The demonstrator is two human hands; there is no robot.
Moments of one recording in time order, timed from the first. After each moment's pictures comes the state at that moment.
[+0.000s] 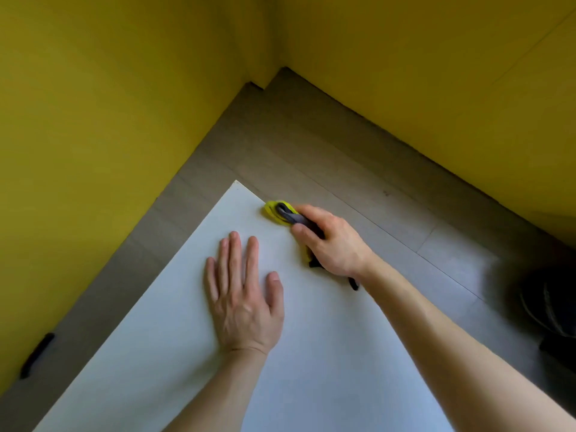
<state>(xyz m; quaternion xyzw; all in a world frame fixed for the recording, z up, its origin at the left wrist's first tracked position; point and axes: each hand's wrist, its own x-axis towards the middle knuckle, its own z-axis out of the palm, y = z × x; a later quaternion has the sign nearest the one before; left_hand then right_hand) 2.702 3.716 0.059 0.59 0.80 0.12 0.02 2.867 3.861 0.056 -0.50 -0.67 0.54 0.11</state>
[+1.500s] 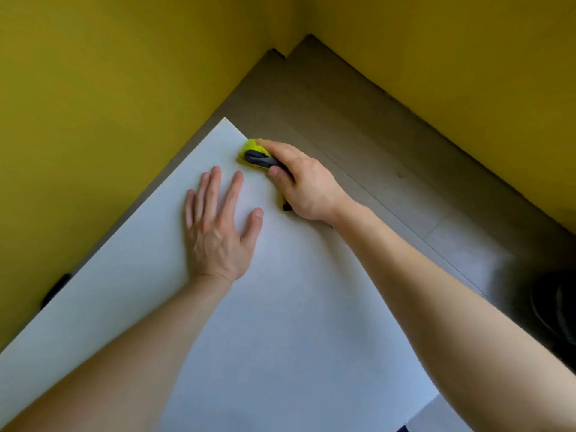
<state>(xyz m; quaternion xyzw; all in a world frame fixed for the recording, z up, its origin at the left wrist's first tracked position) 2.702 3.722 0.054 0.59 0.80 0.10 -0.03 2.865 3.865 0.068 -0.36 -0.77 0.49 0.19</state>
